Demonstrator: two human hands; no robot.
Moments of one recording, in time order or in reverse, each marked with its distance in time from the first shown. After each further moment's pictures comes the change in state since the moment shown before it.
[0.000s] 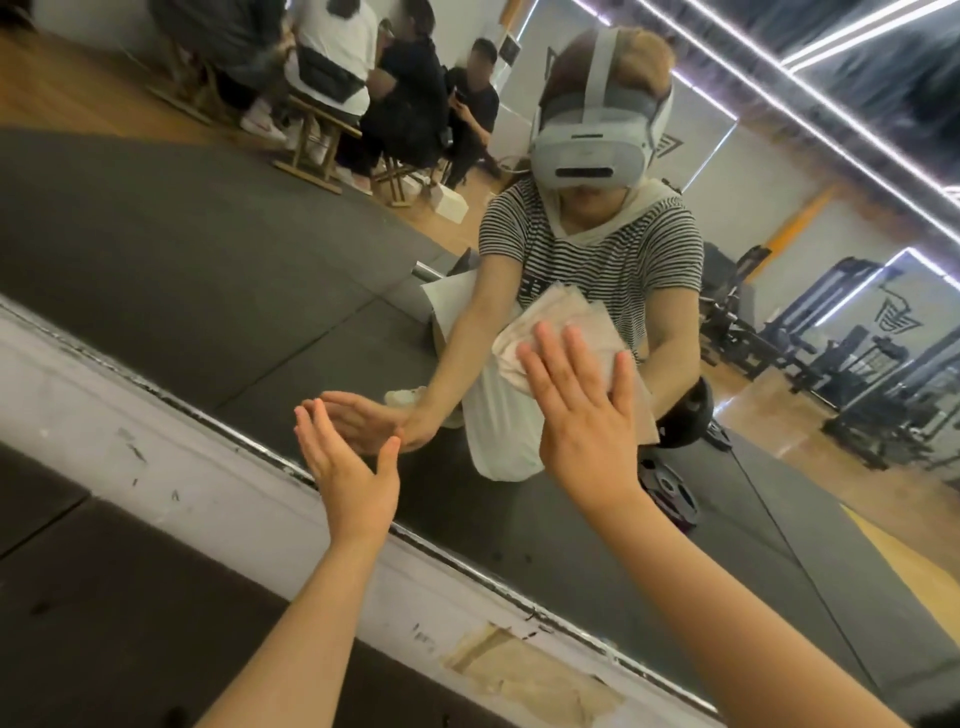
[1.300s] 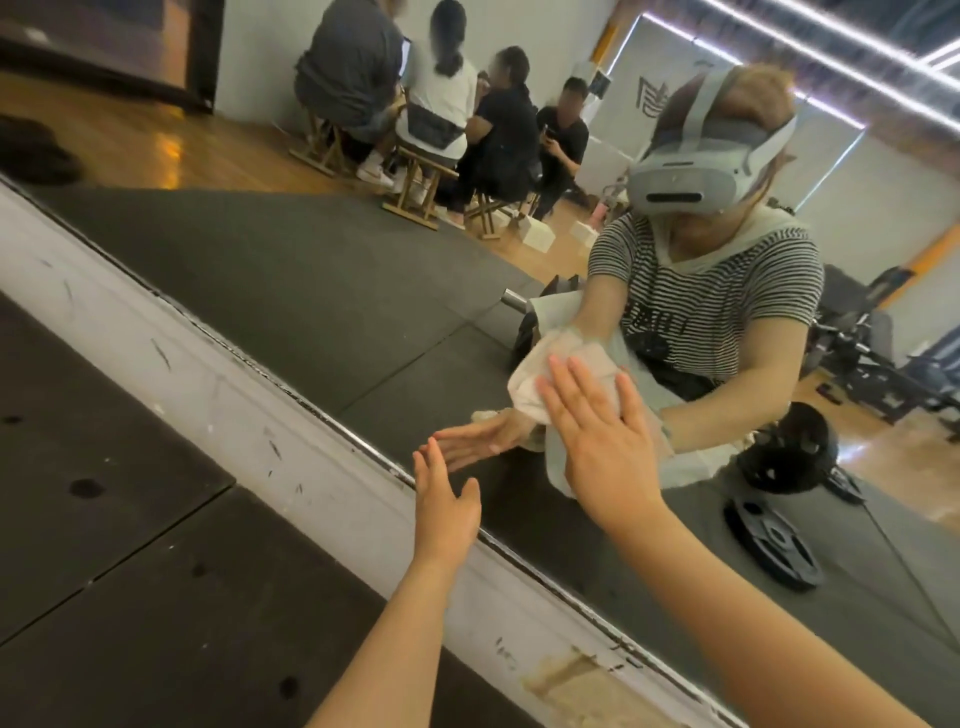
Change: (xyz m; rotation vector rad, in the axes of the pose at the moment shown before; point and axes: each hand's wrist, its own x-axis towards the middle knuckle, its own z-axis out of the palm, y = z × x) left_hand -0.022 0.010 -0.030 -0.013 -0.269 -0.189; right_hand 0.014 -0.051 0.010 0.164 -0.149 -0.093
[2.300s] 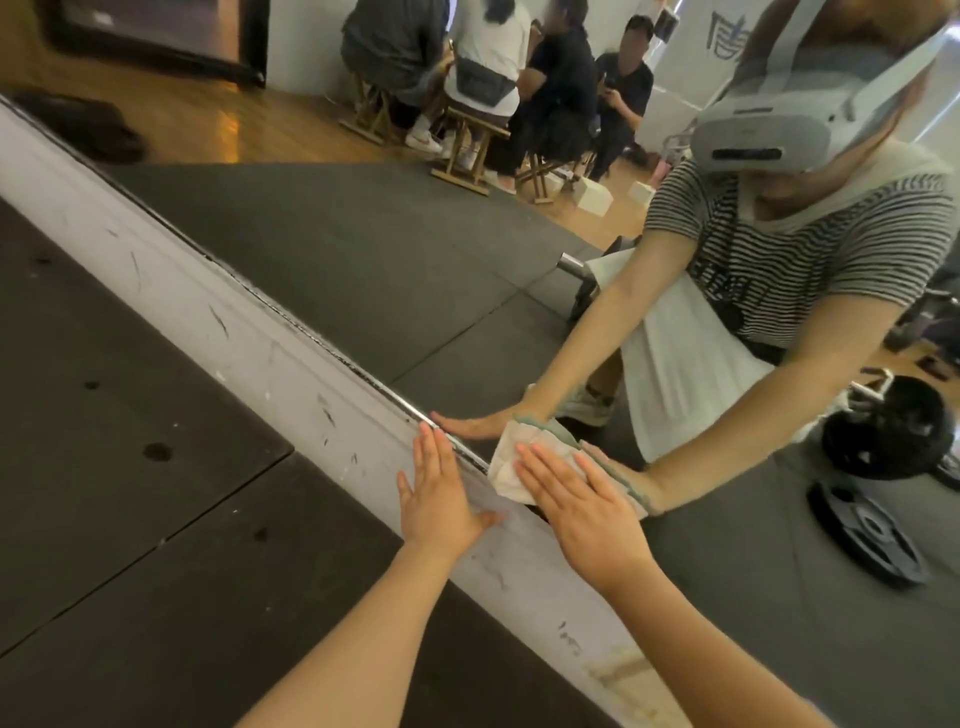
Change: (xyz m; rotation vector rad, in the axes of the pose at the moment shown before) left_hand 0.035 -0.067 -0.043 0.876 -0.024 0.033; right_hand -0.065 -0.089 0.082 0.125 -0.212 -0.172
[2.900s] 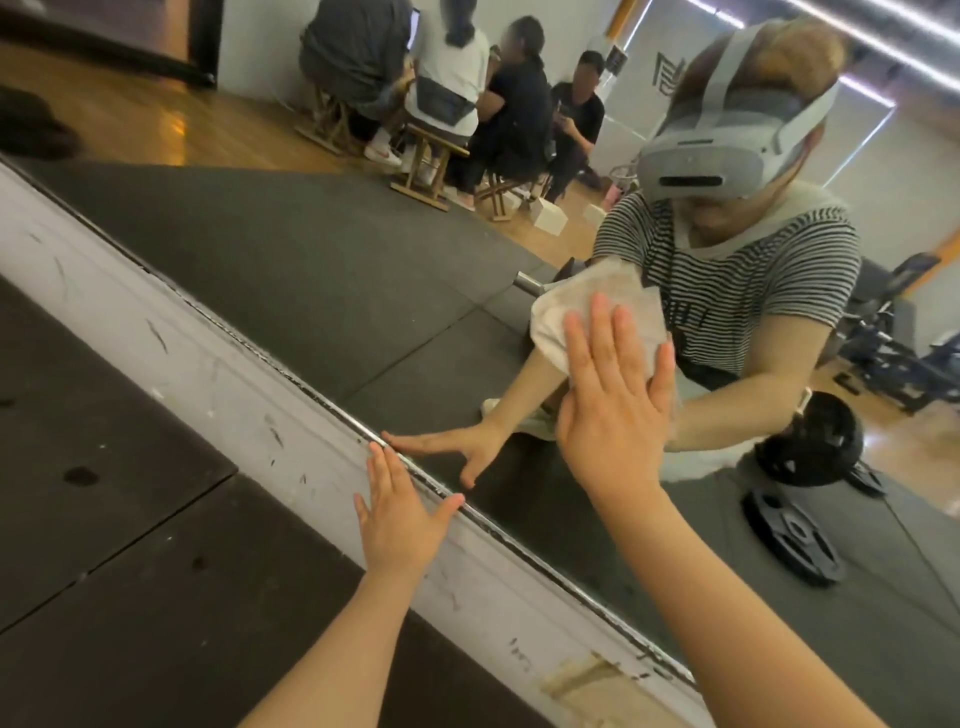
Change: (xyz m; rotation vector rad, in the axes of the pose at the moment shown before) left_hand 0.001 0.012 0.004 -0.218 0.138 -0.078; right_hand 0.065 0.065 -0.096 -0.145 0.471 0.426
